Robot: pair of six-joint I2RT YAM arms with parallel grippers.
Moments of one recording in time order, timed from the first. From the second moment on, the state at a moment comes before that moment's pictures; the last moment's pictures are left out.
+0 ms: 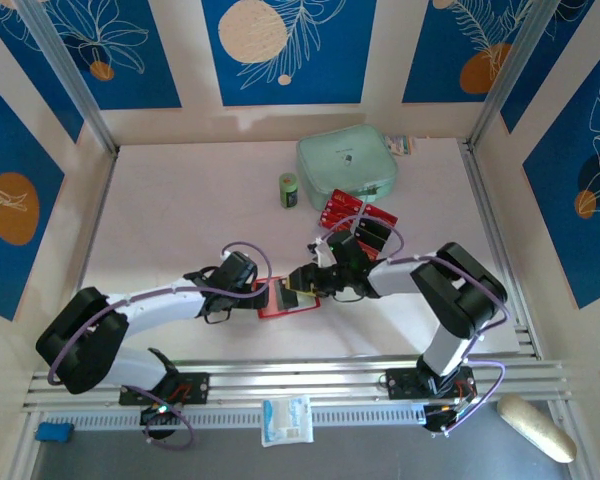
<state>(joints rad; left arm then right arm) -0.72 1.36 0.58 -0.33 -0.16 -0.61 0.65 1.68 0.65 0.24 -0.66 0.79</state>
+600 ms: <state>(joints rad) -0.72 1.29 0.56 -0.39 -0.16 -0.65 0.73 1.70 0.88 -0.19 -0.48 0.59</state>
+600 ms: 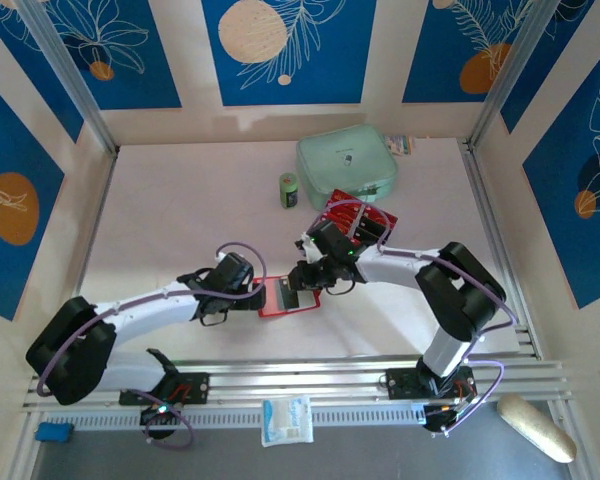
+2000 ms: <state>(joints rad) -0.72 1.31 0.54 -0.38 -0.19 -0.69 0.78 1.77 1.02 -0.34 -0.42 0.58</state>
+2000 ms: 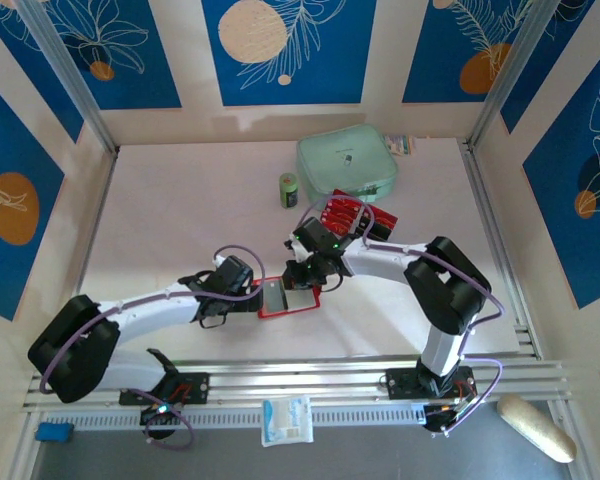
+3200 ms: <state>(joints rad) -0.72 1.31 0.54 -0.37 -0.20 -0.69 0.82 1.86 1.09 -0.39 -0.42 0.57</state>
